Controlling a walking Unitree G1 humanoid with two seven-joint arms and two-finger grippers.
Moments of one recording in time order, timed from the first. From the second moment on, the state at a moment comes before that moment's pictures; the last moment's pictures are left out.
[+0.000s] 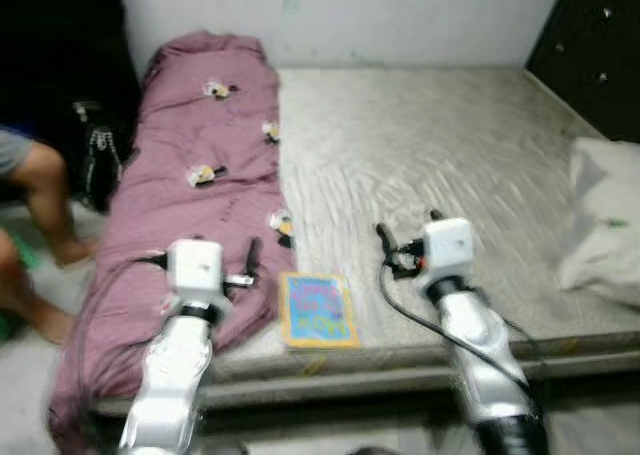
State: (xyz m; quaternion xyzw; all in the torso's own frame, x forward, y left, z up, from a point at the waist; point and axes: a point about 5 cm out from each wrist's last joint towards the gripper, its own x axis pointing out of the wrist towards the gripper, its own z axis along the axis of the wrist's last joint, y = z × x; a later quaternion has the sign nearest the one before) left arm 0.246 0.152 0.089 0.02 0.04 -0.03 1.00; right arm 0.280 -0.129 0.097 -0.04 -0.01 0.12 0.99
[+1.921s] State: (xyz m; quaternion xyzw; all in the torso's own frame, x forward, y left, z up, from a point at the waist) left arm 0.251 0.150 0.093 0.02 0.02 -0.01 1.00; right arm 0.279 -0.126 0.092 -0.06 0.00 0.11 0.99
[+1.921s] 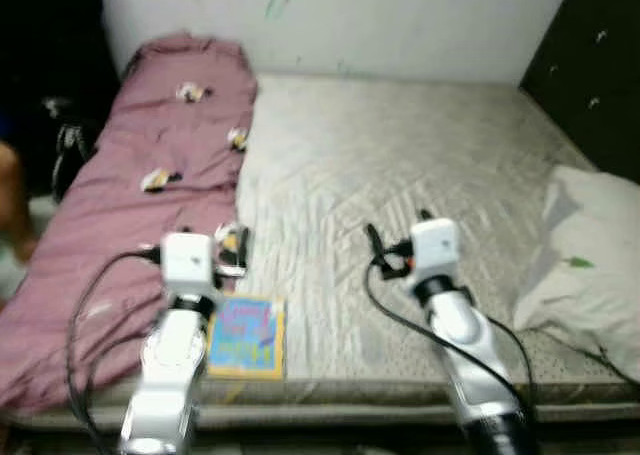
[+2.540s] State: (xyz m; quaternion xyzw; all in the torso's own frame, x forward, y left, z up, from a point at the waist) left arm 0.250 0.146 0.092 0.02 0.02 -0.02 1.00; right arm 0.279 -0.131 0.091 -0.07 0.00 0.11 0.99
